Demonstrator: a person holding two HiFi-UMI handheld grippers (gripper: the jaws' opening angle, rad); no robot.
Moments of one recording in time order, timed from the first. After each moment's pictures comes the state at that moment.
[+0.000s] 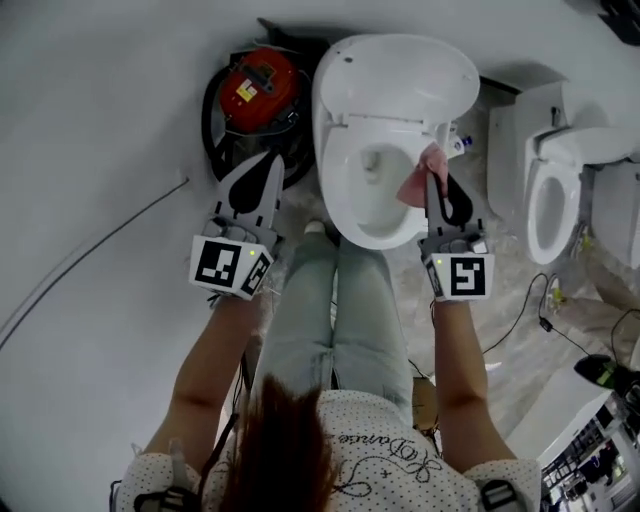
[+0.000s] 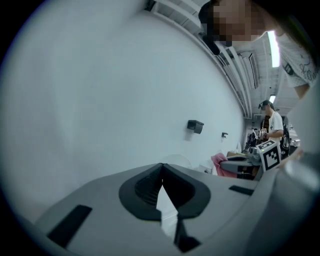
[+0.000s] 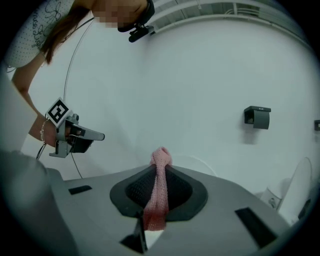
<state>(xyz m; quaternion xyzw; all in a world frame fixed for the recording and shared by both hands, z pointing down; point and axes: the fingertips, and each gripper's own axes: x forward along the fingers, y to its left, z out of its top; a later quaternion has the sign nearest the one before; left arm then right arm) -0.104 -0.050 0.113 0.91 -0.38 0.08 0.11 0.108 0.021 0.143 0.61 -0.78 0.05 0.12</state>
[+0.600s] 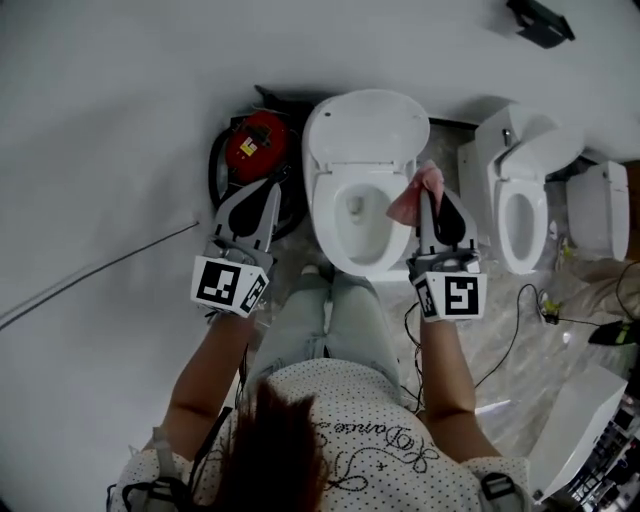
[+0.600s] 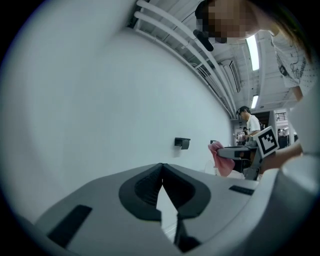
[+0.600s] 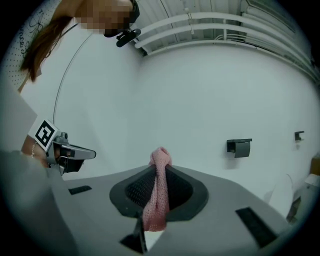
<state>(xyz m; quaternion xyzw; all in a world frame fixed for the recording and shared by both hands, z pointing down) -0.096 -0.006 -0.028 0.94 -0.34 0.04 0.03 0.116 0.067 -0.029 0.67 -0.74 0.01 0.03</state>
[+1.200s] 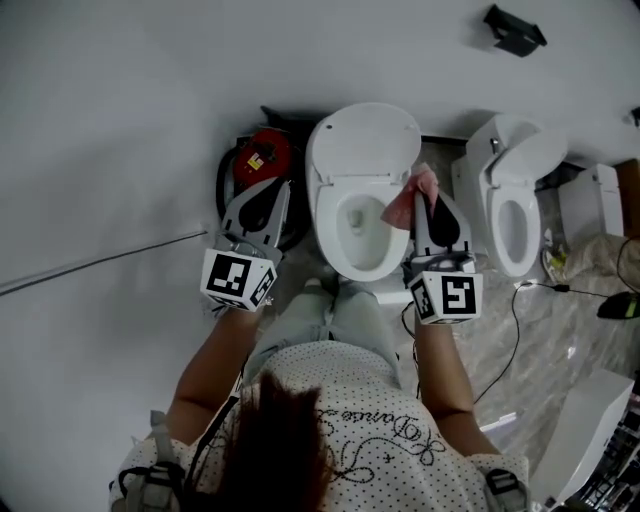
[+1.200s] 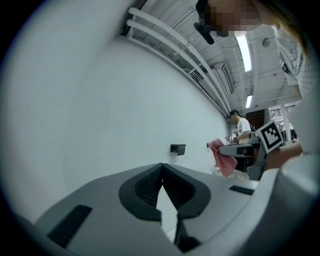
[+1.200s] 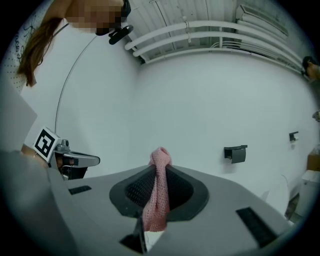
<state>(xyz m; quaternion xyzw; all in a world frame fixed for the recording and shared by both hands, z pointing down) -0.105 0.032 -0.079 0.94 -0.33 0.03 0.00 0.089 0.112 -0.086 0.69 -0.73 0.00 0.00</state>
